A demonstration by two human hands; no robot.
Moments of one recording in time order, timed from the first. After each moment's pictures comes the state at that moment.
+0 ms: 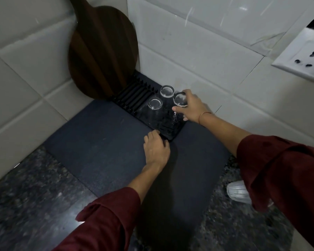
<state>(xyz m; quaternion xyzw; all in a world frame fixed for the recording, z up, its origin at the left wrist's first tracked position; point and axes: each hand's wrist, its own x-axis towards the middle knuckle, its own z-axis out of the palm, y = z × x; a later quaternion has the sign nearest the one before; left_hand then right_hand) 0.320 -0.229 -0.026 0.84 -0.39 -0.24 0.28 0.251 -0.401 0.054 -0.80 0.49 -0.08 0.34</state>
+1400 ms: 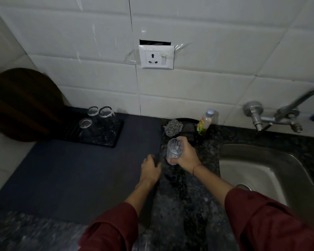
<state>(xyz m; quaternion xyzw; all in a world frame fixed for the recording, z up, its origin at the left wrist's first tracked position) 0.149 -0.168 -0.007 0.71 -0.53 -0.41 0.20 -0.018 -0.200 0.034 -0.62 0.64 -0.24 0.38</state>
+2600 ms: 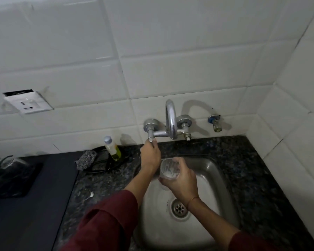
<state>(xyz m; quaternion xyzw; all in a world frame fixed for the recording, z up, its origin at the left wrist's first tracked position) -0.273 -0.230 0.110 0.68 -0.55 -0.35 0.33 -0.367 -0.122 0.078 -0.51 0.70 -0.42 0.28</state>
